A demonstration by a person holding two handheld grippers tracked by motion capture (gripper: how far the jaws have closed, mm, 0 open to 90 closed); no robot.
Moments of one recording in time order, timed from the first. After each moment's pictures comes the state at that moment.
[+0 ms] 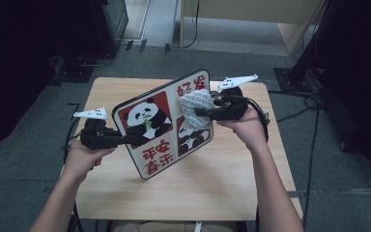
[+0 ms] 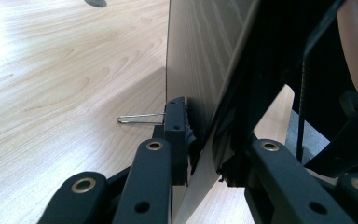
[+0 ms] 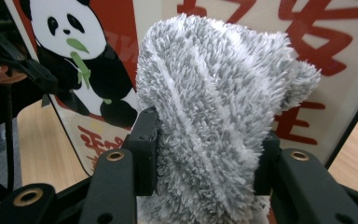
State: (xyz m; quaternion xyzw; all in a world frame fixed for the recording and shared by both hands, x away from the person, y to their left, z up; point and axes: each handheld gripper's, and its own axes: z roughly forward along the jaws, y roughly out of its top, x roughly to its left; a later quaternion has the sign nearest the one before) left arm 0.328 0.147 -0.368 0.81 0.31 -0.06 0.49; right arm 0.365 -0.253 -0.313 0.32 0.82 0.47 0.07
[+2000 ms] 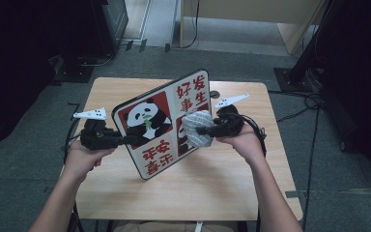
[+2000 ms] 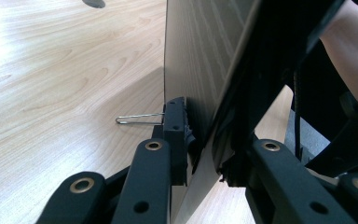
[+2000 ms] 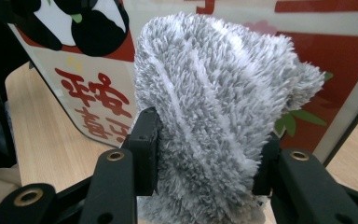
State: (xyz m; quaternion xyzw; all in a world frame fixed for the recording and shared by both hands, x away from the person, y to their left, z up) left arm 0.327 0.147 -0.369 0.81 0.30 -0.06 0.49; right arm 0.355 -0.256 -0.371 0.35 0.84 0.42 0.02
